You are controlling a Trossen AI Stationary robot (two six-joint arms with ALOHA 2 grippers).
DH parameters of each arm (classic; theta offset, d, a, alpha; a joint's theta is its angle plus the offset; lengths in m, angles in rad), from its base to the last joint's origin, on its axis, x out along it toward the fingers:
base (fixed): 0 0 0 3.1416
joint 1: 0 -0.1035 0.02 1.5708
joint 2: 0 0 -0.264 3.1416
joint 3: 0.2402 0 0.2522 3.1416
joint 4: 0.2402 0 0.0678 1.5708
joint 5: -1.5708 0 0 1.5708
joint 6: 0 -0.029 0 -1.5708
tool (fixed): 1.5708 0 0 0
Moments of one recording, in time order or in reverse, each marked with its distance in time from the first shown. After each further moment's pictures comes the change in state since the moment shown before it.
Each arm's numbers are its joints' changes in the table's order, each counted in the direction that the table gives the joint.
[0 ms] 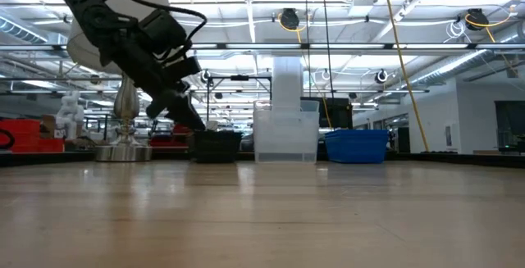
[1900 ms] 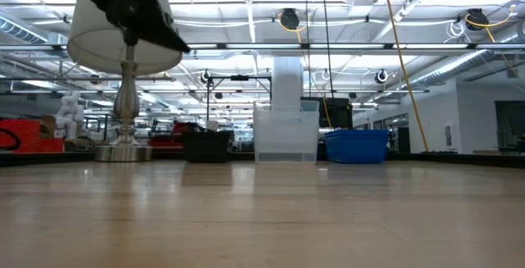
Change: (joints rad) left arm 0.288 -0.407 0.130 0.403 0.082 0.180; right arm 0.007 -0.041 0.000 -0.031 0.000 0.020
